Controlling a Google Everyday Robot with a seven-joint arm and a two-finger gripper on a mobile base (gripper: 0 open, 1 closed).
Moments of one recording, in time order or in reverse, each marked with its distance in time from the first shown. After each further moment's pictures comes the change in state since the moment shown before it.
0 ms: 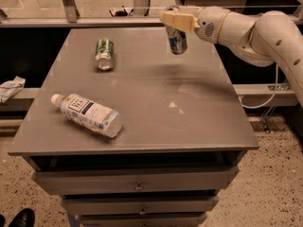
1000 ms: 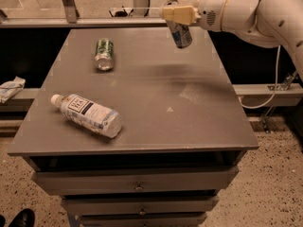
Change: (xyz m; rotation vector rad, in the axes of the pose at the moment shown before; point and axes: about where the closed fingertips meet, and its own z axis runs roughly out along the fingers) arm -0.017 0.004 0.008 -0.021 0.119 -0.086
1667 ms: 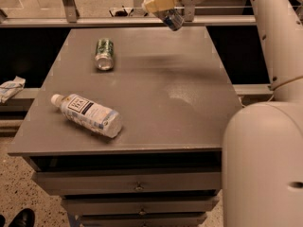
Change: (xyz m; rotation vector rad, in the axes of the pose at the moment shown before) arm -0.015 -0.012 0.064 -0.130 0.279 -0.249
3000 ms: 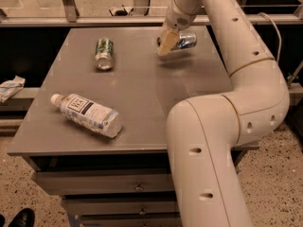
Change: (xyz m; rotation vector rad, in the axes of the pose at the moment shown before) arm 0.142 0.011 0.028 -0.205 0.680 -0.298
